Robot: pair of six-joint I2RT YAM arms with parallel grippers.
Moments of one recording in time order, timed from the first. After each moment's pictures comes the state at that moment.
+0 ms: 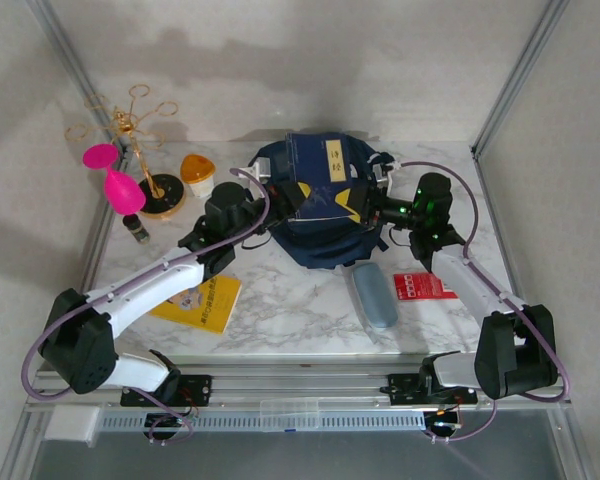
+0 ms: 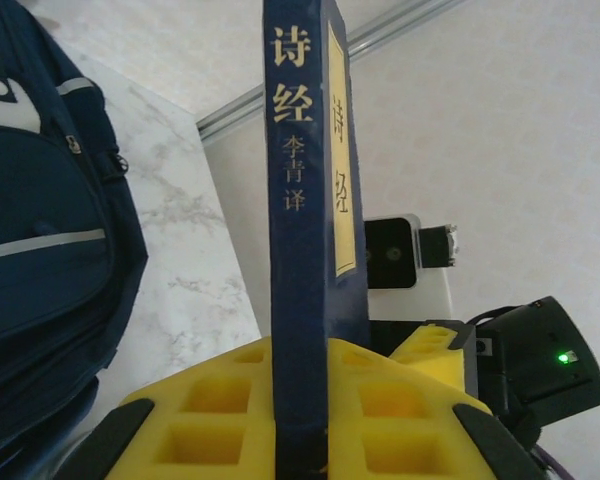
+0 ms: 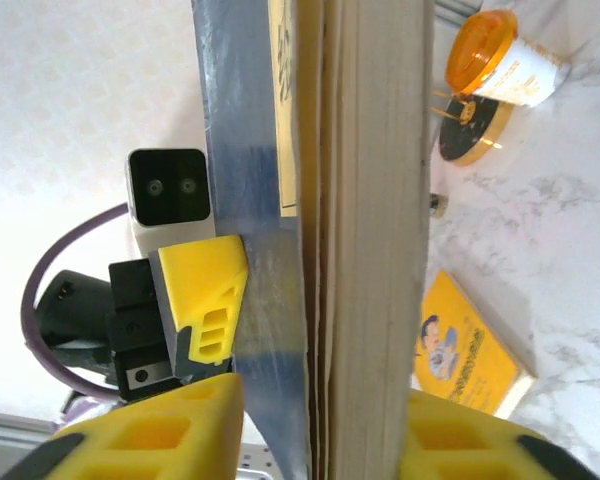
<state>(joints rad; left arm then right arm) -0.62 1.39 0.99 0.32 0.26 -1.04 0.25 1.33 0.87 0.36 -1.06 1.13</state>
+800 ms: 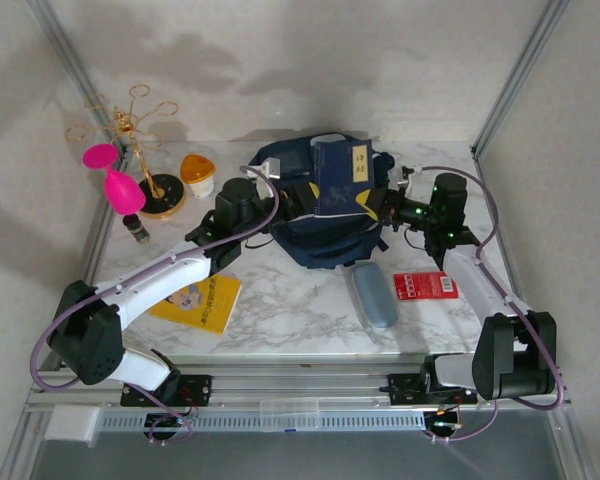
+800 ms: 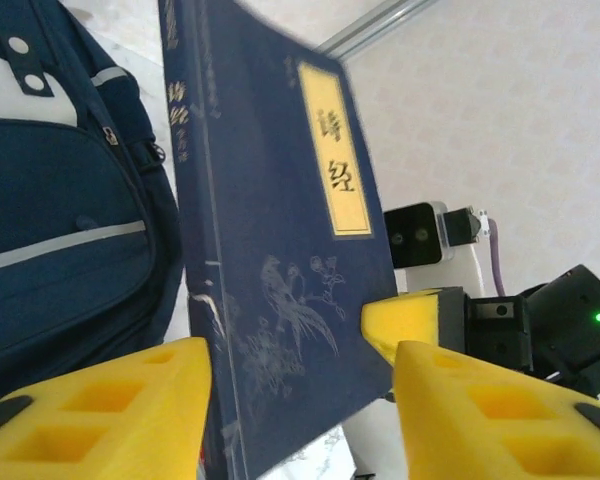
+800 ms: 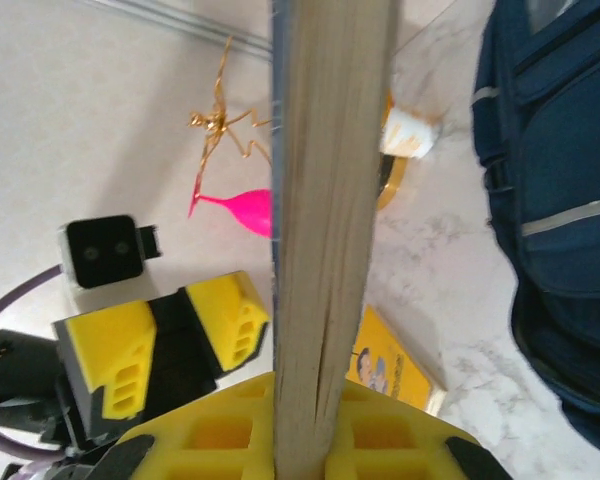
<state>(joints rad) -0.62 1.44 1.06 0.22 0.25 -0.94 0.11 1.30 0.87 0.15 -1.01 1.00</state>
